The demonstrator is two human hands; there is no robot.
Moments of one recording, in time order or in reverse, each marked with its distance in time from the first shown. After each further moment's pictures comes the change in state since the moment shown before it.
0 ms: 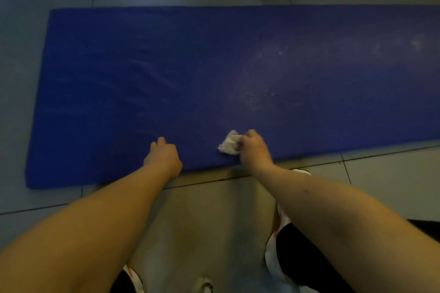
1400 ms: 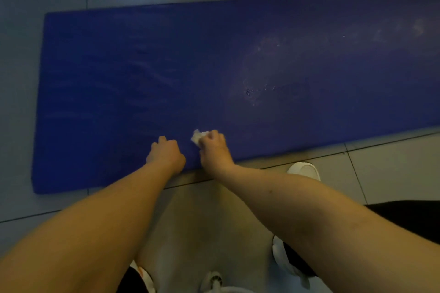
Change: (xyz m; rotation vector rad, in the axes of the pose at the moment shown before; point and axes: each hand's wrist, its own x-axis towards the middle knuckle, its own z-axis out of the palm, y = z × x) left_hand 0.006 0.004 -0.008 -0.033 -0.009 -0.040; right_hand -0.004 -0.102 0.035 0.190 -0.093 -0.065
